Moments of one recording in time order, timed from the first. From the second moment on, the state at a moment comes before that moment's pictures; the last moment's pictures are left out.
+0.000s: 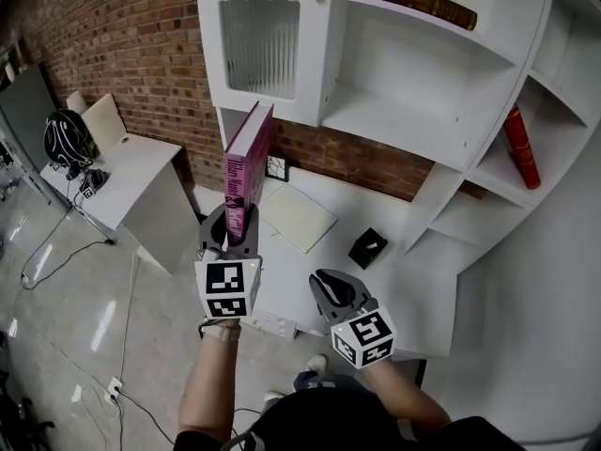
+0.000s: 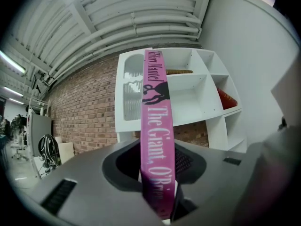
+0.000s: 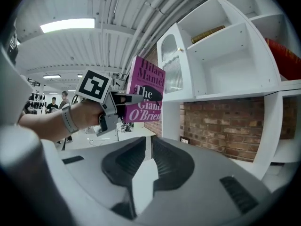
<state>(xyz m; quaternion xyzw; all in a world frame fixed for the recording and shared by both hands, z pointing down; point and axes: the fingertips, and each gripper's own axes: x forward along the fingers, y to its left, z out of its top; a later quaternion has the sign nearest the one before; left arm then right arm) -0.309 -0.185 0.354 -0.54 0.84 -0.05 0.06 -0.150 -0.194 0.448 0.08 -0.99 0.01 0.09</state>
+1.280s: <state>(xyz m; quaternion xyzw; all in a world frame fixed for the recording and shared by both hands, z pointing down) -0.354 0.160 0.489 -0.31 0.95 -0.07 -0.08 -0.254 0.021 0.467 -0.13 -0.99 -0.01 0.10</state>
